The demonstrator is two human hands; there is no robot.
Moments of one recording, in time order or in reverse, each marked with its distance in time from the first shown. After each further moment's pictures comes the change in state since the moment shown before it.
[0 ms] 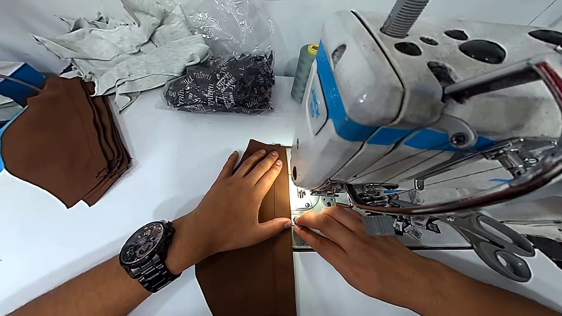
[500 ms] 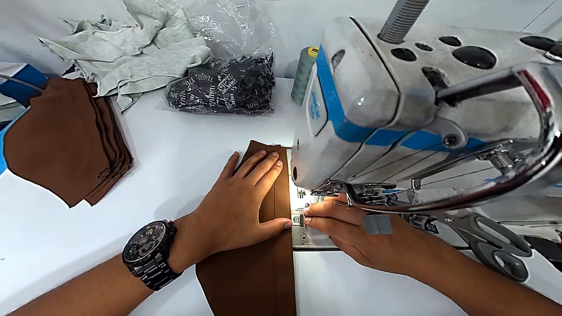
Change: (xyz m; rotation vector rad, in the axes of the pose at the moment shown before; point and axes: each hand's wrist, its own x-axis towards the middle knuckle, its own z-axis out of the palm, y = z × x) left_hand 0.001 0.001 -0.001 0.021 -0.034 -0.013; right_hand -0.004 0.035 -0.003 0.156 0.017 -0.023
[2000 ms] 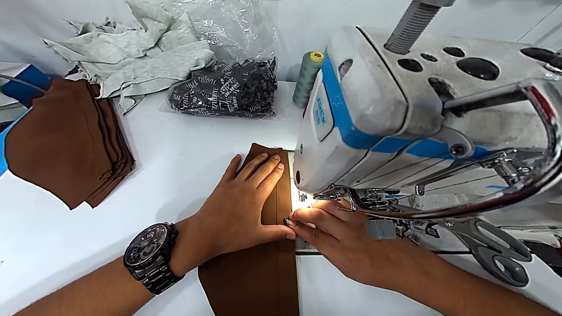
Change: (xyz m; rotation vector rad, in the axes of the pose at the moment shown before) left_hand 0.001 -0.004 0.005 0.012 0.012 -0.004; right_hand 0.015 -0.016 0.018 -0.131 -0.010 -0.022
